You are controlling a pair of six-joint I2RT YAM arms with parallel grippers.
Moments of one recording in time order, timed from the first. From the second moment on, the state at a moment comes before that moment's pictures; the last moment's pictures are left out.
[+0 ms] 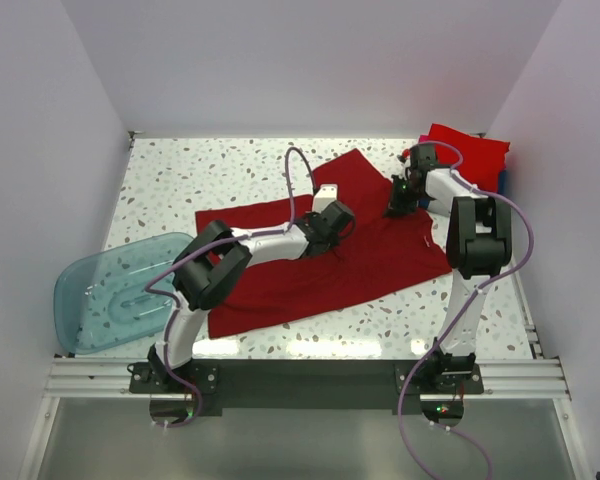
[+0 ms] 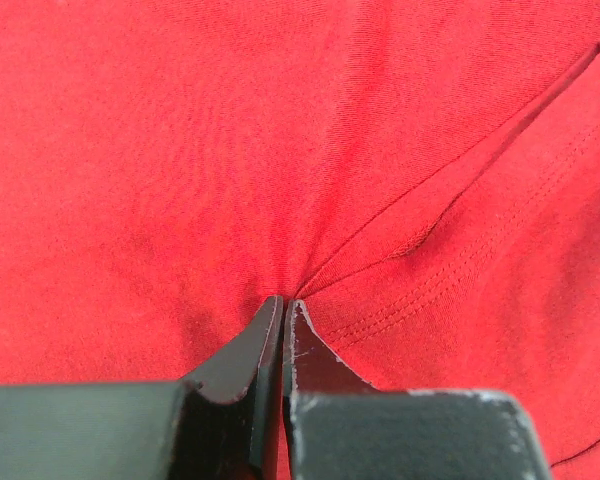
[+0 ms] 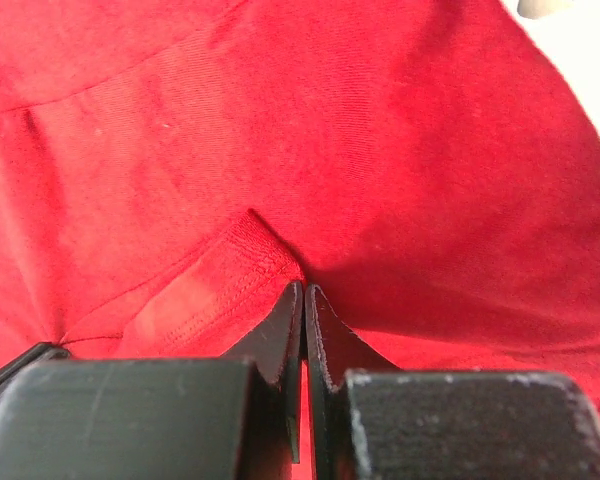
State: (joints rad) left arm -0.86 2.13 1.46 -0.18 -0.49 -0.68; right arm 0.04 2.10 1.54 -0.58 -0.26 0.25
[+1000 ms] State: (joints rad) left arm -0.87 1.84 1.26 -0.17 -0.56 -0.61; right arm 0.12 1.76 1.26 -0.54 -0.19 0.28
